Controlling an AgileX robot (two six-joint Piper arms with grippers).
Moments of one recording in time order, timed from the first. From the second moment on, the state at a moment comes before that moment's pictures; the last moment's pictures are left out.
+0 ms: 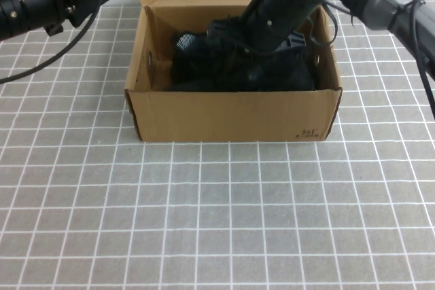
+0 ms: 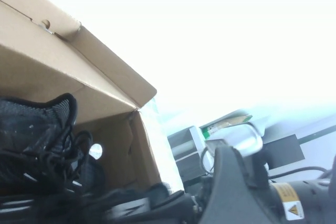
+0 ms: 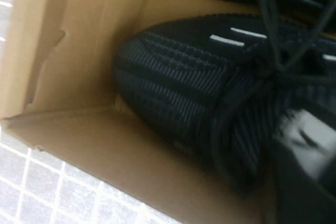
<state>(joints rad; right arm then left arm) 0.48 2.30 -2.40 0.37 1.25 0.28 0.08 1.68 -1.28 -1.68 0.99 0.93</state>
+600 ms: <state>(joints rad) 0.48 2.32 -2.45 0.34 1.26 0.28 0.08 1.68 -1.28 -1.68 0.99 0.94</state>
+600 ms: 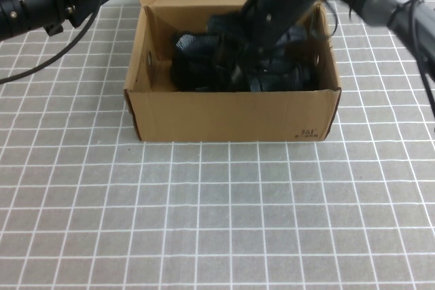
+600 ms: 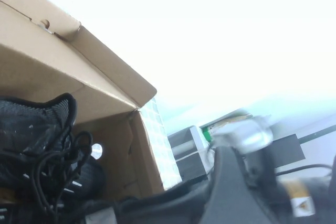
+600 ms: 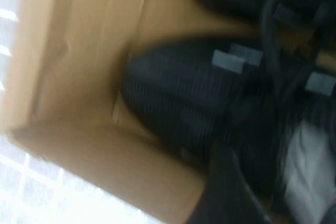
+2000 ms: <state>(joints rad) 0.48 1.24 -1.60 0.13 1.23 0.06 0.07 1.06 -1.24 -1.06 0.72 0.97</state>
